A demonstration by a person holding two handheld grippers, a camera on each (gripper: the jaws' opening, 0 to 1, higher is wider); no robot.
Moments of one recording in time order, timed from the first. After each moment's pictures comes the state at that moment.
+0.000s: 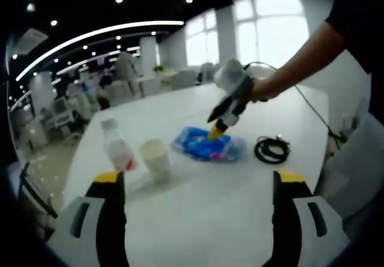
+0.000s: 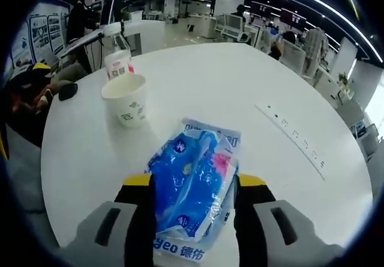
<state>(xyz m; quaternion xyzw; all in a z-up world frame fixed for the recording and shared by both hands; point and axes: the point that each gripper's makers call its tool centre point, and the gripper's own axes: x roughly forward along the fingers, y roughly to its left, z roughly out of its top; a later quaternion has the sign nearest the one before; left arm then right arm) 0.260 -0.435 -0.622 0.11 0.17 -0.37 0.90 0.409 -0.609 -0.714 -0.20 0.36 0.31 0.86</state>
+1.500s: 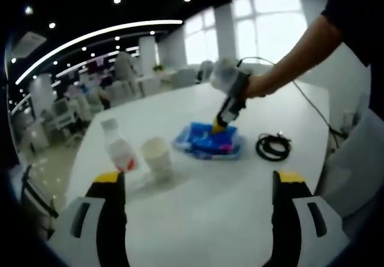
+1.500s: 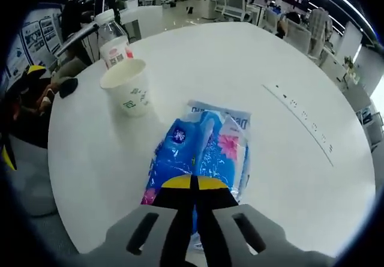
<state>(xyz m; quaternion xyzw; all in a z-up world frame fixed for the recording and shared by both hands) 0.262 -0.430 -0.625 0.12 0.17 -0.37 0.90 0.400 -0.618 -0.725 -0.19 0.43 0.31 0.83</state>
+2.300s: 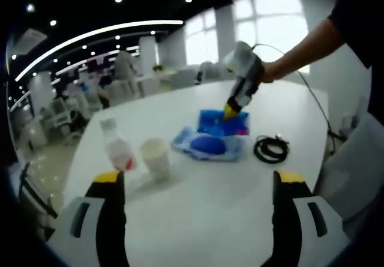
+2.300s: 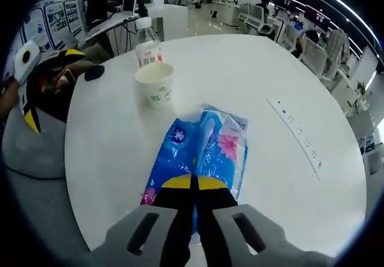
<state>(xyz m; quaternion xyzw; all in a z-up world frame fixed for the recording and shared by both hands) 0.260 -0.434 -0.623 0.11 0.17 -0.38 0.90 0.365 -0.638 -0.681 -0.24 0.41 0.37 0.80</state>
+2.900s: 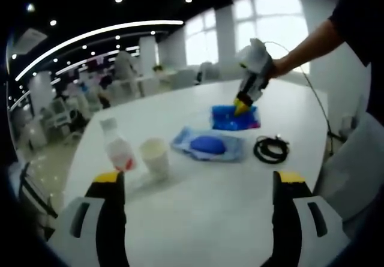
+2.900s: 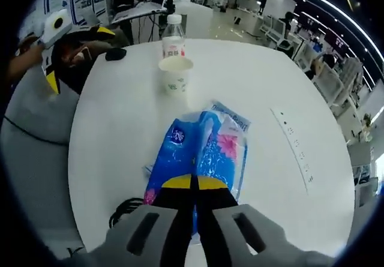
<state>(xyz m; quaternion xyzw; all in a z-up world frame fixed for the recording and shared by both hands) 0.261 -0.431 -0.623 0.11 0.17 -0.38 0.90 0.343 -0.660 -0.668 -0.31 0.37 0.43 0.76</state>
